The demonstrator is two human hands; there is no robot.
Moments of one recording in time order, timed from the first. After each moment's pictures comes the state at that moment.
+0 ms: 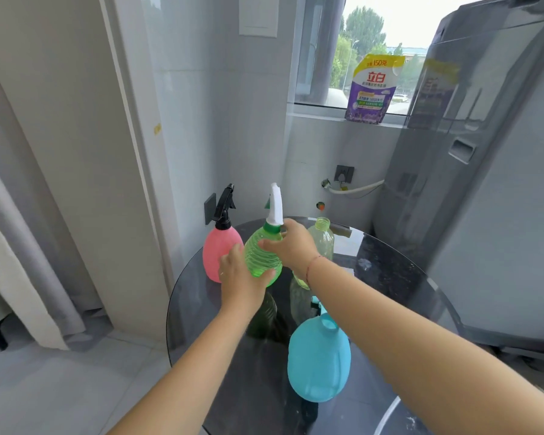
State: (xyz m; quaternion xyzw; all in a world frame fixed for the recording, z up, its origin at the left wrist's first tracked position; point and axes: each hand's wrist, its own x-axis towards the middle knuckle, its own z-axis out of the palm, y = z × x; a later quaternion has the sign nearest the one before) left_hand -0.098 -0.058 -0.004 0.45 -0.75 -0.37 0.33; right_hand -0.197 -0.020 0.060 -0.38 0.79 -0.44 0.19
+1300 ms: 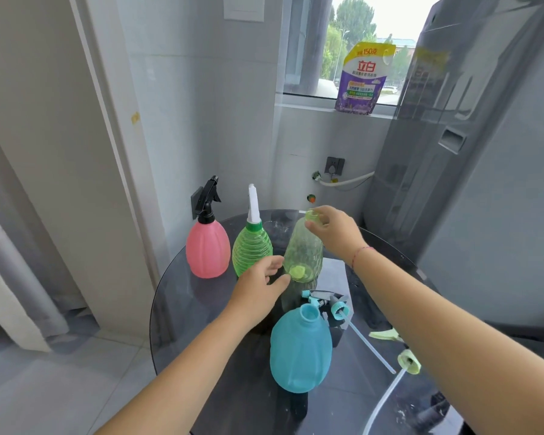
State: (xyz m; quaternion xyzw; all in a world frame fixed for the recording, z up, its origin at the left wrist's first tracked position) left_hand -0.108 -0.034 -0.008 0.27 -0.80 -0.49 0.23; right_hand -0.282 0.023 0.062 -0.39 0.86 -0.32 0.06
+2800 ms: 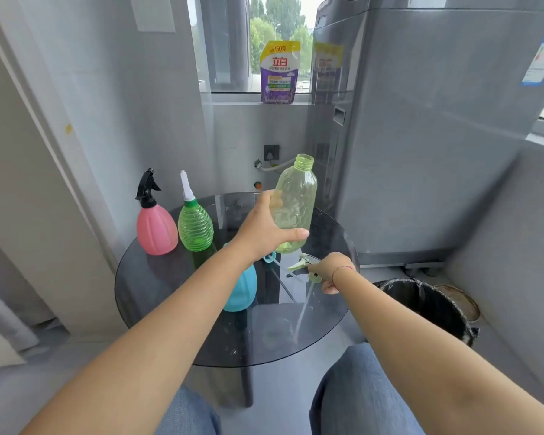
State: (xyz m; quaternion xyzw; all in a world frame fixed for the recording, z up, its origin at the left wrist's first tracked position) left_hand -0.129 0.099 0.080 0.15 -0.84 -0.48 0.20; right_hand -0.260 0.220 -0.006 -0.07 0.93 -0.27 0.26
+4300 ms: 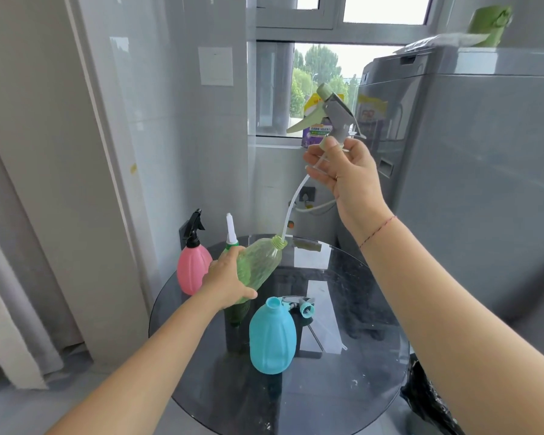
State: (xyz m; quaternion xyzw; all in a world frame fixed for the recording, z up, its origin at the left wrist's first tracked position) left_hand -0.077 -0.017 0.062 0.33 -0.88 -0.29 0.16; right_hand -0.206 0.133 0.224 -0.33 0.48 -0.81 0.11
